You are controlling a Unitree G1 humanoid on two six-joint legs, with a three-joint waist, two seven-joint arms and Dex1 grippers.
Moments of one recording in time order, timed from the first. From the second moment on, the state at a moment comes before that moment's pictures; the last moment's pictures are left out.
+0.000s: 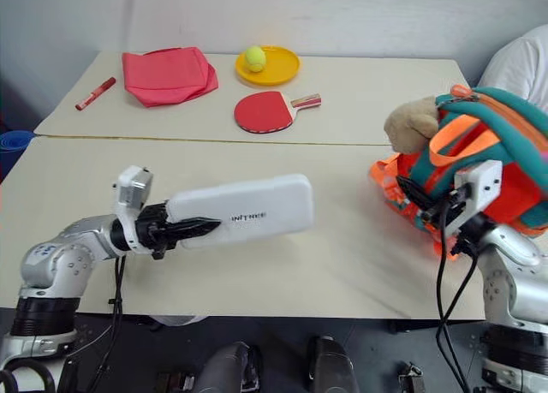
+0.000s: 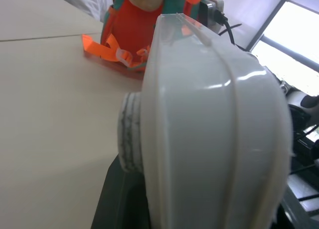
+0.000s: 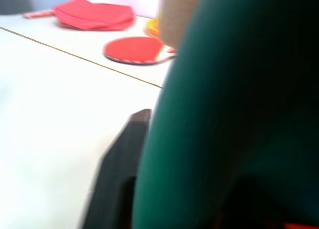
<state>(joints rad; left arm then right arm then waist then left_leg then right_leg) -0.35 0.64 0.20 -0.05 -0.80 0.75 -1.14 -0.25 -0.61 -0.34 -0.09 0.58 0.31 0.81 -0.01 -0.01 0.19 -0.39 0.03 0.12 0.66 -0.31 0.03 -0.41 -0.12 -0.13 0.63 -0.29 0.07</state>
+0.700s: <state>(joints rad) -0.34 0.74 0.44 0.09 -0.90 0.86 -1.10 -0.10 -0.86 -0.32 -0.68 1.55 0.89 0.59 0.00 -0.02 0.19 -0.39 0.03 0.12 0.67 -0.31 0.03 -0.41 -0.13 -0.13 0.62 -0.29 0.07</state>
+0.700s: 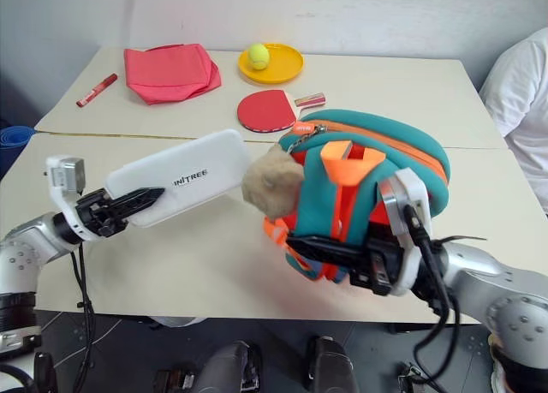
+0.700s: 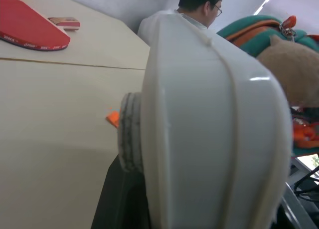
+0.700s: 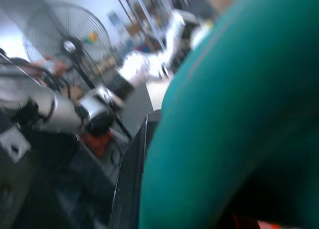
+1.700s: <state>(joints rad) -0.74 0.71 0.01 0.10 -0.59 0.48 -1.33 0.01 -0.95 -0.40 -0.53 1.32 0.91 0.83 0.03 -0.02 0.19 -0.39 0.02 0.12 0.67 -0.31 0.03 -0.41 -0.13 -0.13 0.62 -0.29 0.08</state>
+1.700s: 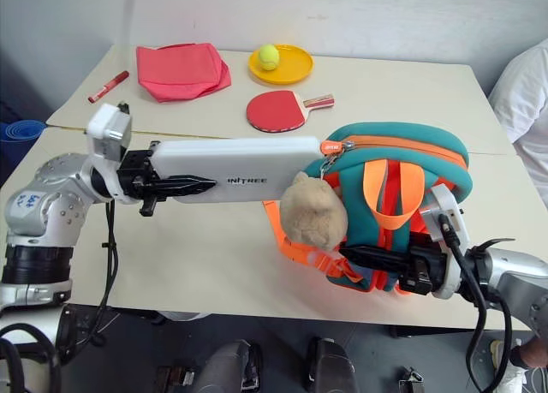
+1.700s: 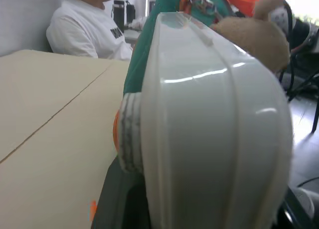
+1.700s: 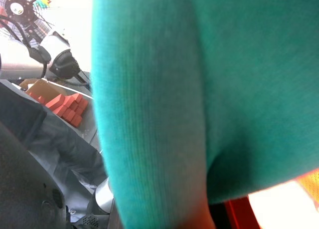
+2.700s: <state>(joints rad) -0.95 0.48 -0.08 0.37 -0.41 0.36 -1.37 -0.04 -0.85 -0.34 -0.55 1.23 0.86 0.77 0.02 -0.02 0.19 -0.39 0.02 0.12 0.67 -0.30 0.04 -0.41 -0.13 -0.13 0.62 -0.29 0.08</state>
